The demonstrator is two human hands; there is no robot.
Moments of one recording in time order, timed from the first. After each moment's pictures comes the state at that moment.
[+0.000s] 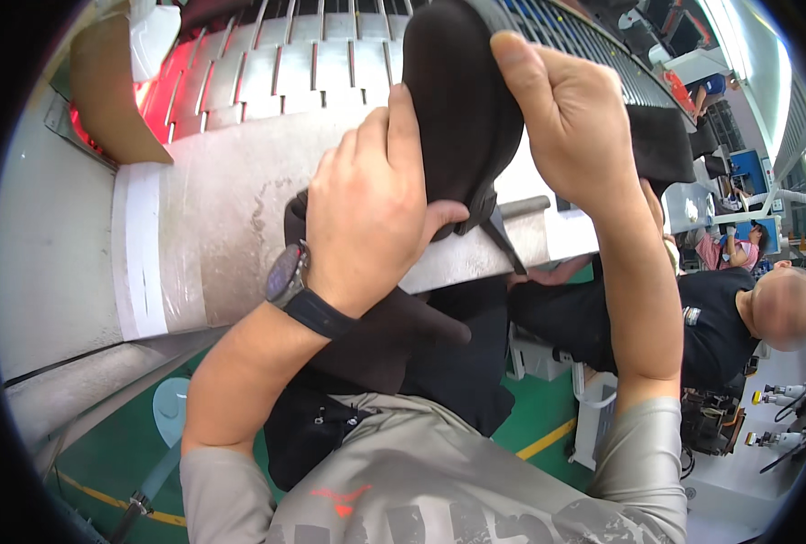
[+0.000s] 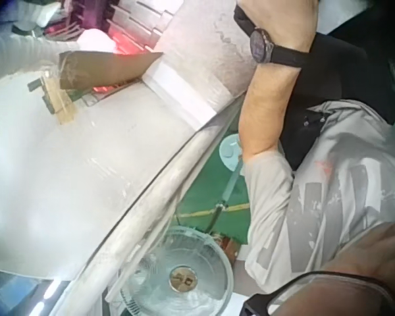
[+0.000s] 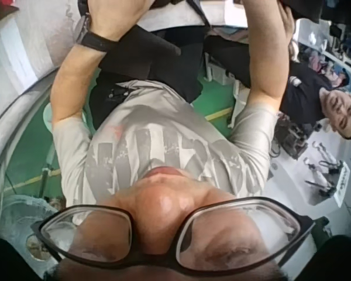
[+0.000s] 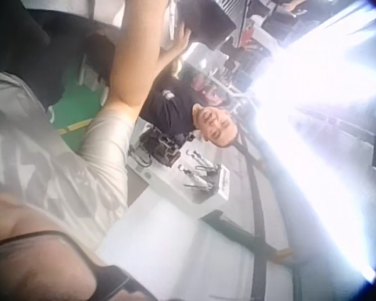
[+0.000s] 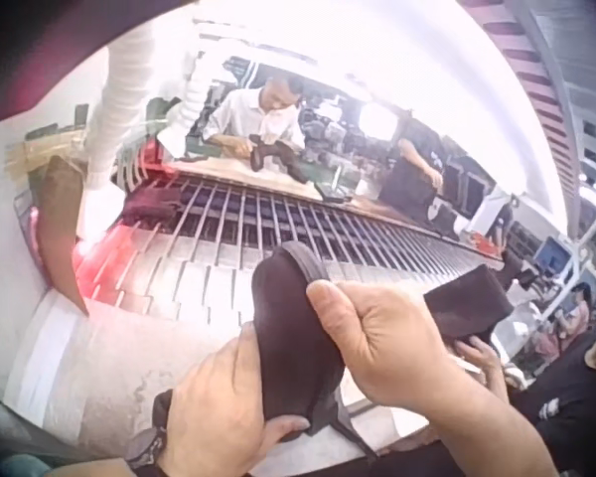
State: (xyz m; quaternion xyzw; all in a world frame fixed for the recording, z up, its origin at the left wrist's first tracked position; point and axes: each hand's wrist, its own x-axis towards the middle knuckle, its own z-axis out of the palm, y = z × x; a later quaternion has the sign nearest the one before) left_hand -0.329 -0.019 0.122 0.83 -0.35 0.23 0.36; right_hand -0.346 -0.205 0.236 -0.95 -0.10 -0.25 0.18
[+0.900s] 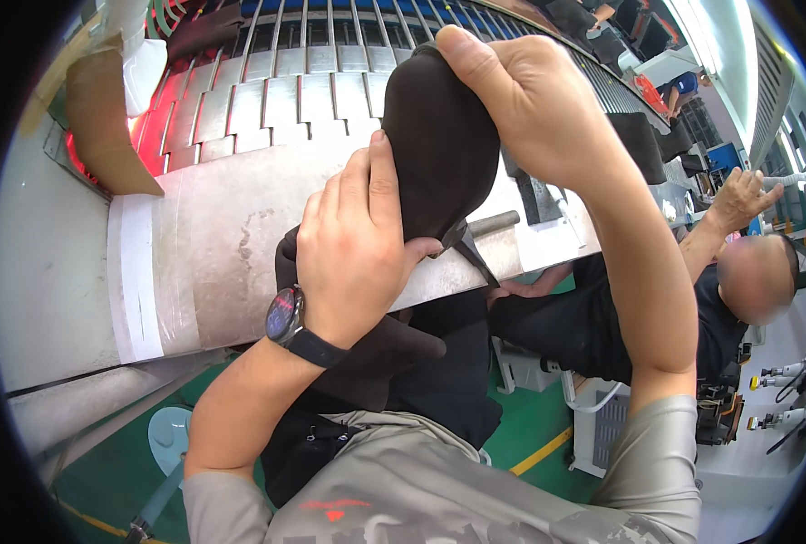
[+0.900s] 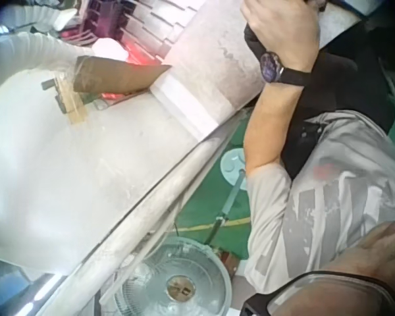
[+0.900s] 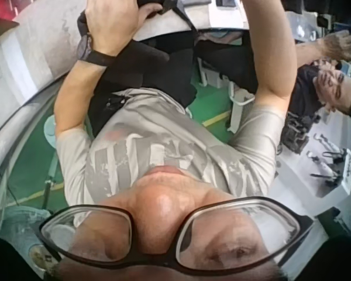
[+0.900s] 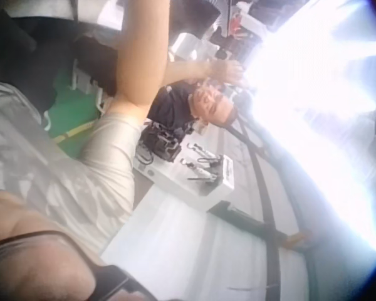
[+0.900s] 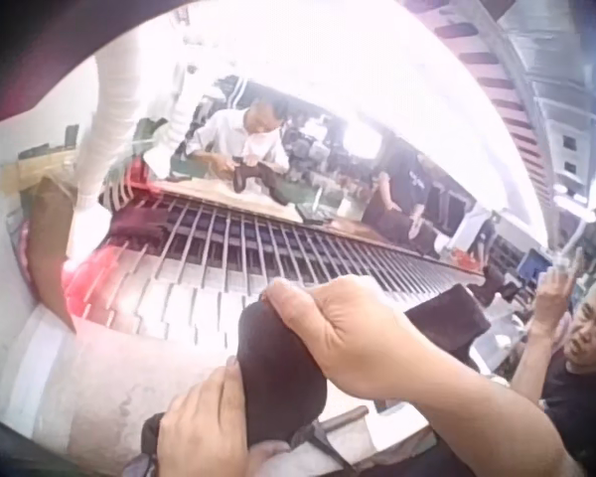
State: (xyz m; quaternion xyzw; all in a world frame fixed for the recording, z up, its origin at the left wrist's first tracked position) left_hand -0.347 -0.019 0.120 0.82 -0.37 0.24 0.36; right_hand -0.340 -0.197 0.285 -0.97 -0.08 -0.15 0.18
